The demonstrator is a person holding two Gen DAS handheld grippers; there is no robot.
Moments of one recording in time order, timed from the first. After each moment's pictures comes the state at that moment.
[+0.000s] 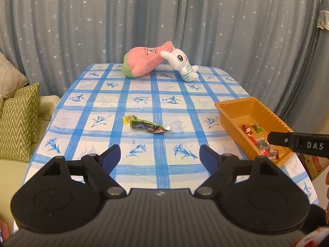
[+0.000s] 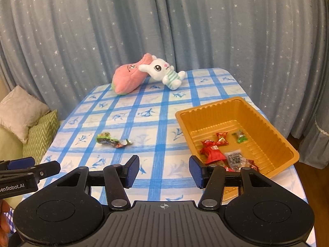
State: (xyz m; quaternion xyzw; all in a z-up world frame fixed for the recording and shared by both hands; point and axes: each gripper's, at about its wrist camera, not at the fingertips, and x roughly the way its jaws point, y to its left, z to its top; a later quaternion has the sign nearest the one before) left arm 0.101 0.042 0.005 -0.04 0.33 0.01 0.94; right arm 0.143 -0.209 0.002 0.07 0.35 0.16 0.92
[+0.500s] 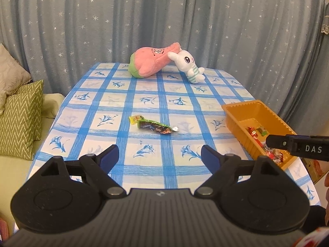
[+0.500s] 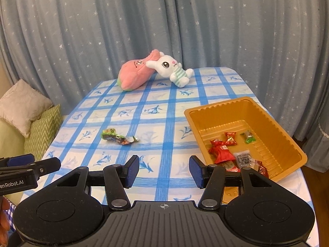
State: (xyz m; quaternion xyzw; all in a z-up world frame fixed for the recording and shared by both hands) left arm 0.101 0.059 0.000 -0.05 0.32 0.02 0.94; right arm 0.146 -0.190 -0.001 0.05 0.35 0.17 0.92
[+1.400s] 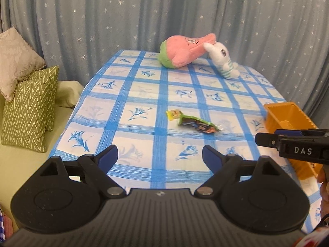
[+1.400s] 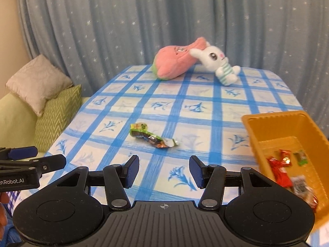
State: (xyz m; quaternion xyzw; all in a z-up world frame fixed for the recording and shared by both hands) left arm 0.144 0.140 -0.042 -0.07 0.35 0.07 0.93; right arm 0.208 -0.089 -0.049 0.00 0.36 0.25 0.90
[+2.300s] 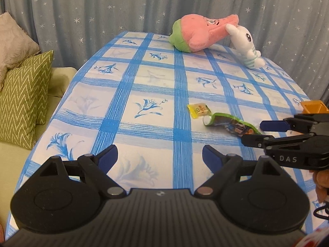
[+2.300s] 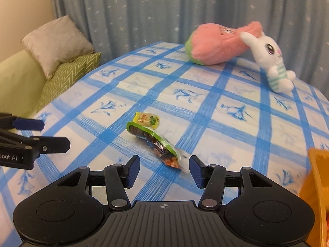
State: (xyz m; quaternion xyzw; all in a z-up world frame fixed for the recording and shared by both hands) left arm 0.225 0.182 -0.116 -0.08 0.37 0.07 0.92; right arm 0.309 -0.024 -0.138 -0.11 0.36 0.35 0.86
